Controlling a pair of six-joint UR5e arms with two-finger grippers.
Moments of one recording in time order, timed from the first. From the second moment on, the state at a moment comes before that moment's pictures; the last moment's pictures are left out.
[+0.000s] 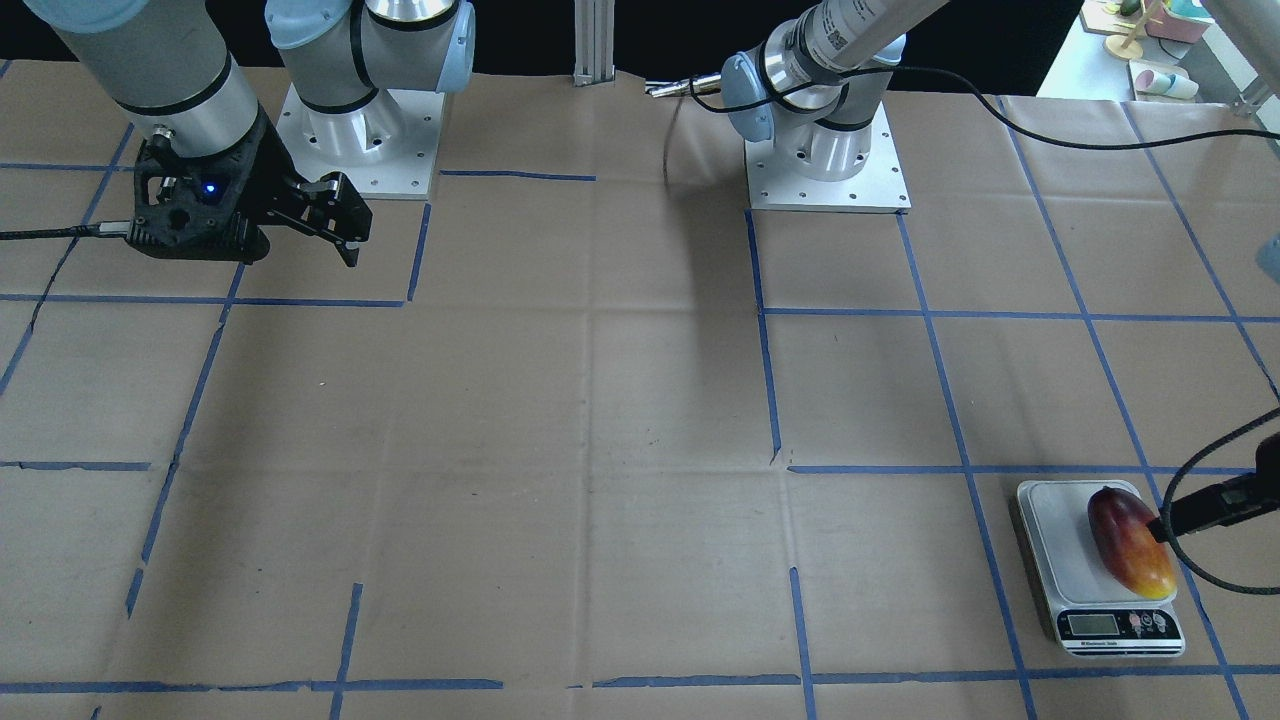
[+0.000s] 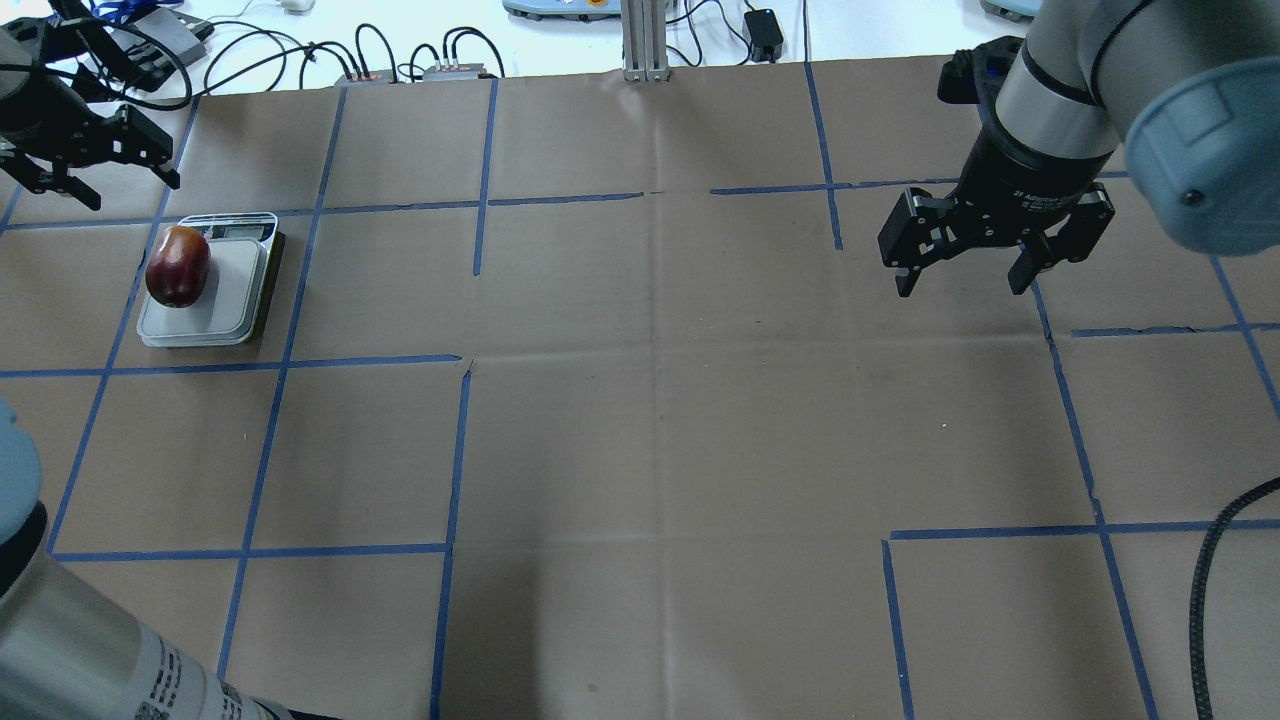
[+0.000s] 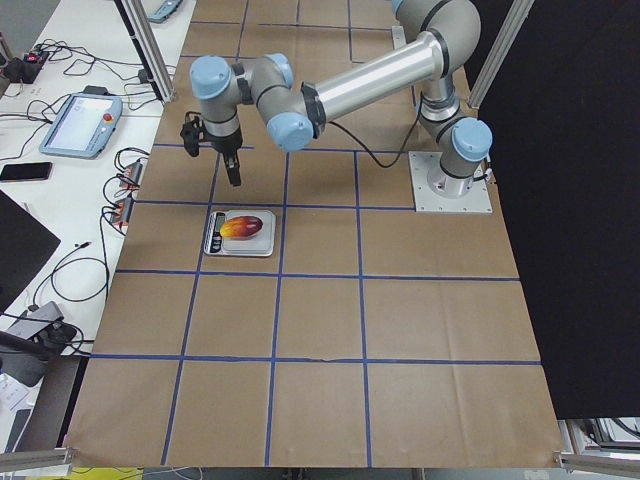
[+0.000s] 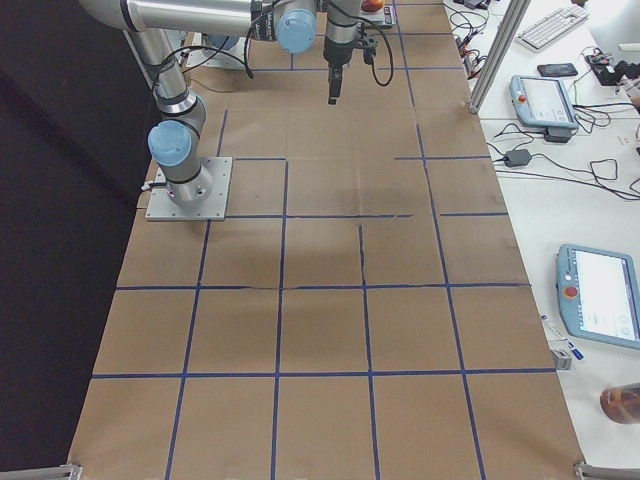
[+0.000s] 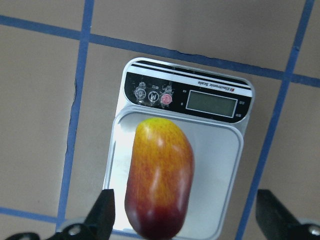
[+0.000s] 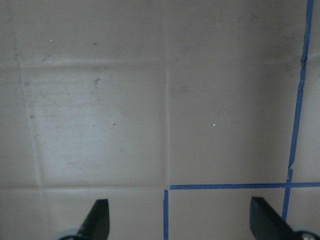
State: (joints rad) left arm -1.21 -1.92 -1.30 -1.46 1.53 0.08; right arm 1.53 -1.60 1.68 -1.57 -1.56 -0.02
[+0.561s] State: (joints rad) left arm -1.49 -1.66 -1.55 -1.49 1.53 -0.15; right arm 1.53 -1.60 1.68 -1.57 -1.56 -0.02
